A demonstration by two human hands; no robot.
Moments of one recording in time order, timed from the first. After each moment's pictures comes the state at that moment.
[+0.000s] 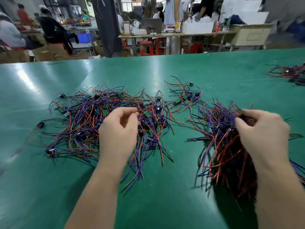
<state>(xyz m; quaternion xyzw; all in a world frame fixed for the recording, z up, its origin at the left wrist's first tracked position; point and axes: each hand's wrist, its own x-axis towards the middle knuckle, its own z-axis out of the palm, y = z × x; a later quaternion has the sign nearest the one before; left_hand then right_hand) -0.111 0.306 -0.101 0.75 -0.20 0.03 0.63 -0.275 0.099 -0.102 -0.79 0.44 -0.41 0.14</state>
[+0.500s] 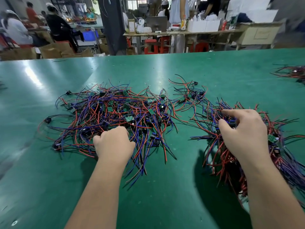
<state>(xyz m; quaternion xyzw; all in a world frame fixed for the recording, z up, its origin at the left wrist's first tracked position) -0.078 0.319 -0.141 0.98 -0.16 0.02 0.11 -0.256 0.121 -0.108 -0.82 0.40 -0.35 0.21</state>
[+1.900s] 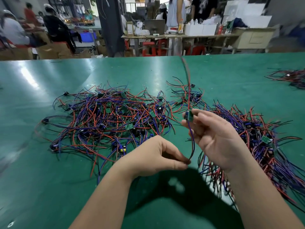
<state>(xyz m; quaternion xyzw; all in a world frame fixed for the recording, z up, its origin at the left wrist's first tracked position) -0.134 0.296 -0.125 0.65 -0.50 -0.34 0.46 -0.237 0.159 -0.097 -0.45 0.13 -0.25 0.85</state>
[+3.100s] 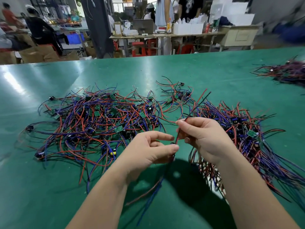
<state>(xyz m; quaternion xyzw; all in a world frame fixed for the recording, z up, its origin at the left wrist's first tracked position) -0.143 0.285 -0.126 0.60 -0.30 -0.41 0.62 -0.236 0.146 -0.113 -0.58 0.23 -0.24 0.74</state>
